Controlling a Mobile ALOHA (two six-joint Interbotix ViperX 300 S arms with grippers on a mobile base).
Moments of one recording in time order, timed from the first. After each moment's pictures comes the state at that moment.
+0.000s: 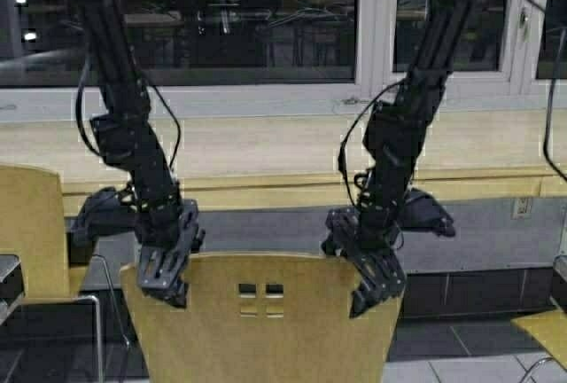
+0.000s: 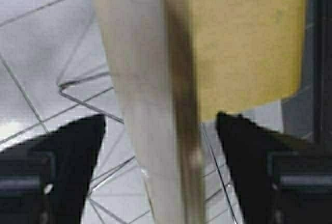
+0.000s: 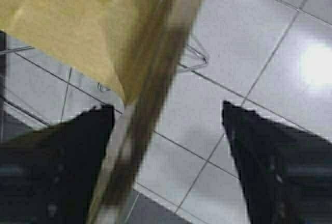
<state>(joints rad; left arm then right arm) -0.41 0.93 0.32 -0.78 -0.23 -0.98 0.43 0.99 0.19 0.67 -0.01 0.84</state>
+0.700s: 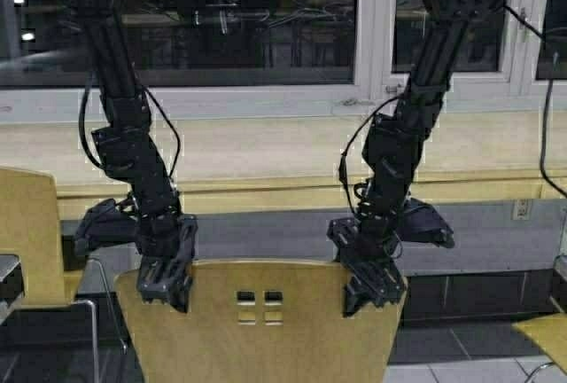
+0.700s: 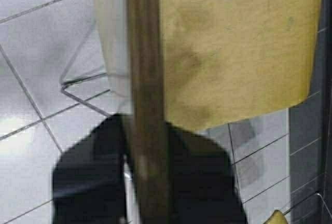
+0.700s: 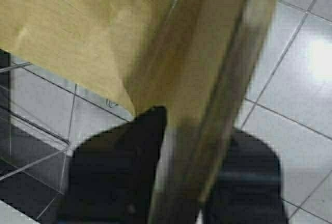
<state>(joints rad) -0.40 0.97 0.28 -0.78 -0.21 -0.99 0.42 1.04 0.14 0.68 0.00 0.85</state>
